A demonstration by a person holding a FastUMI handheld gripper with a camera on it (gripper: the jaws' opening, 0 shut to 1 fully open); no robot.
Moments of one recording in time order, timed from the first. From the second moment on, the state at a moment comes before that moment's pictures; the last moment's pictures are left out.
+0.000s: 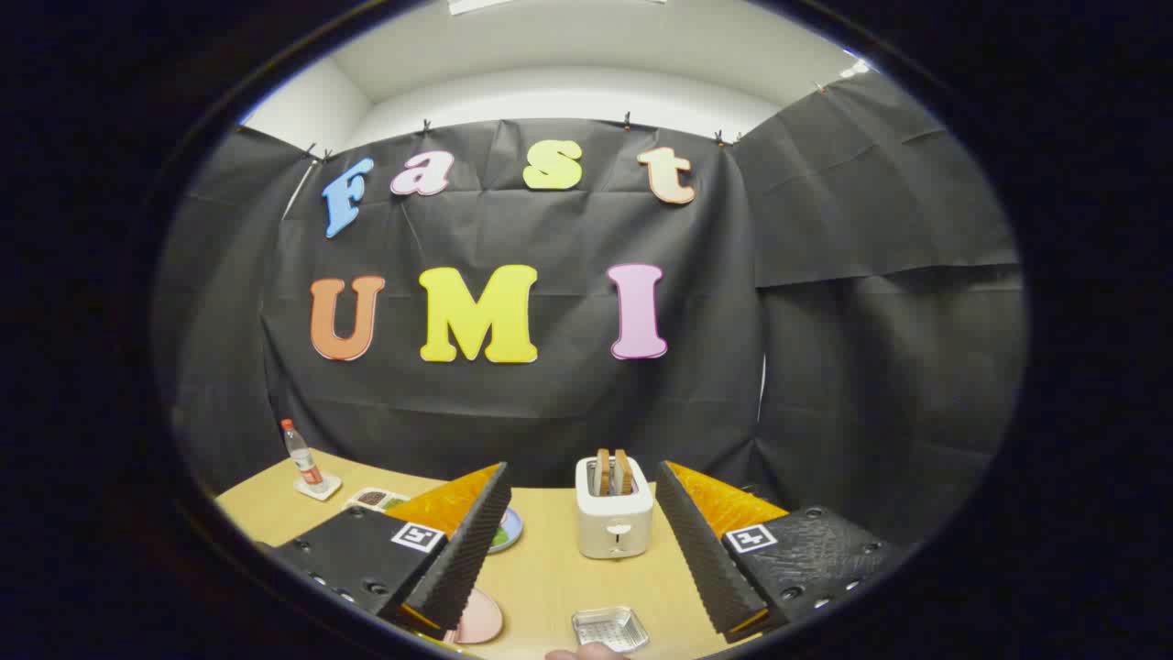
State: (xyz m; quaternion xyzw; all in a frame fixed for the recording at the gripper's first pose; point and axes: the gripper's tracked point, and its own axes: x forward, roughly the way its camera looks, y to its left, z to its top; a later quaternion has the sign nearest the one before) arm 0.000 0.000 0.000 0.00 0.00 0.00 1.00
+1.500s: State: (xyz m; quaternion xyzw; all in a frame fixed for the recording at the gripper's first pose) arm -0.012 0.089 -0.088 -0.02 0.10 0.07 0.99
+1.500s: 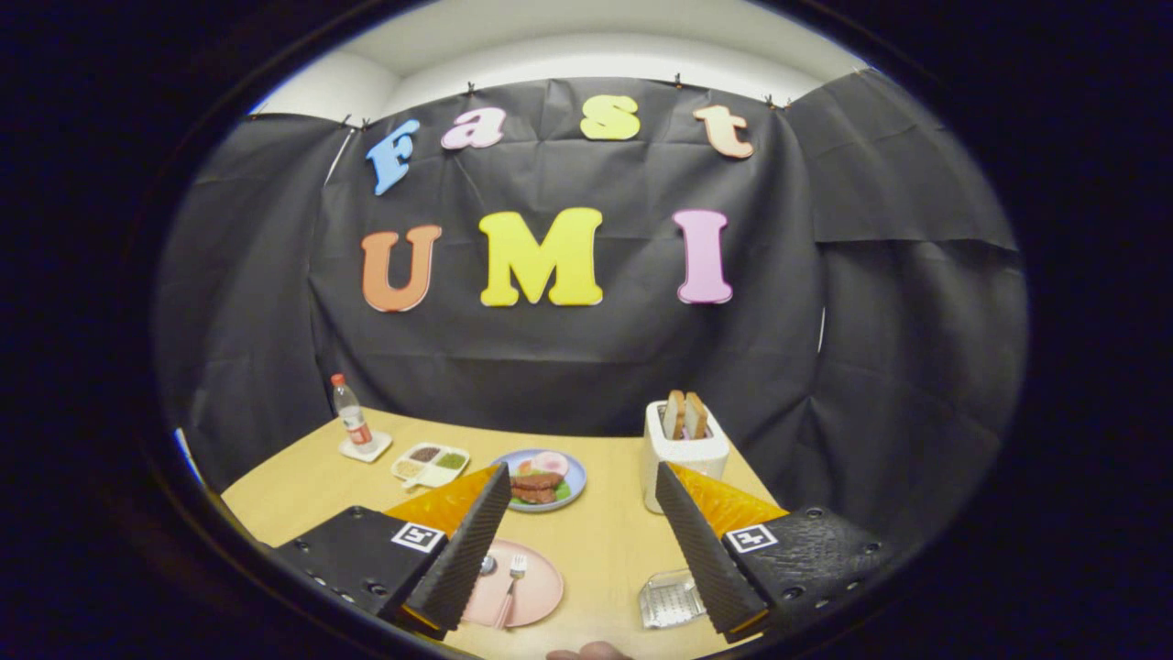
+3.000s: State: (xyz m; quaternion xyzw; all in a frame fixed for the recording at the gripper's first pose) arm -0.033 0.167 -0.359 -0.07 0.40 0.07 0.91
